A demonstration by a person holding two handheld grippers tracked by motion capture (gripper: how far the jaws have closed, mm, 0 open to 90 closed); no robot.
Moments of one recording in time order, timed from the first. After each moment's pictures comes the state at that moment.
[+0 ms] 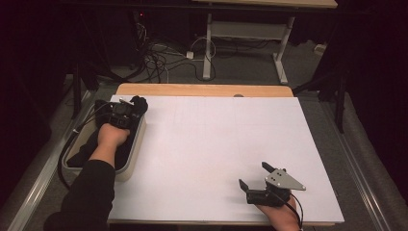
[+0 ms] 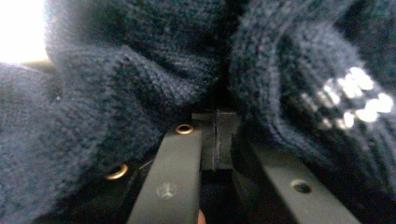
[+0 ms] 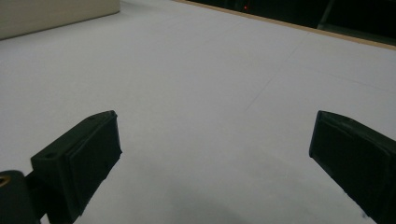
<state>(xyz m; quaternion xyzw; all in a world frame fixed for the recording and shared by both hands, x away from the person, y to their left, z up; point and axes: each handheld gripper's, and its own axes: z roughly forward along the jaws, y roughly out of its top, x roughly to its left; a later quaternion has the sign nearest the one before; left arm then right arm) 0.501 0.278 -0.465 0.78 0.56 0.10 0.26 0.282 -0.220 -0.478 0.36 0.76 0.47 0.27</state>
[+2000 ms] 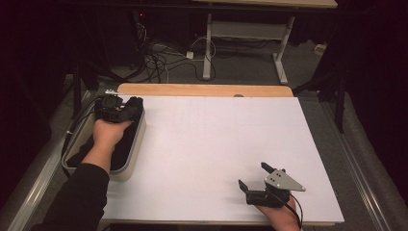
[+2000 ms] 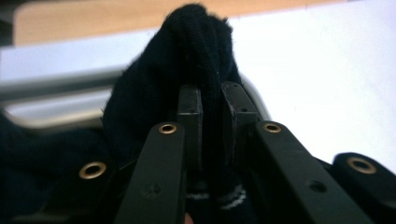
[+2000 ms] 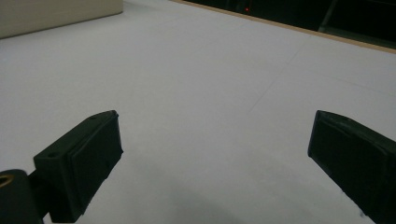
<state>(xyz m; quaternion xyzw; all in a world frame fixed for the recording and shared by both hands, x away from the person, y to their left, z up) 0.475 0.278 -0.421 0.74 0.55 0.15 0.35 0.280 -0.218 -0.478 0.36 0.76 0.47 0.28</state>
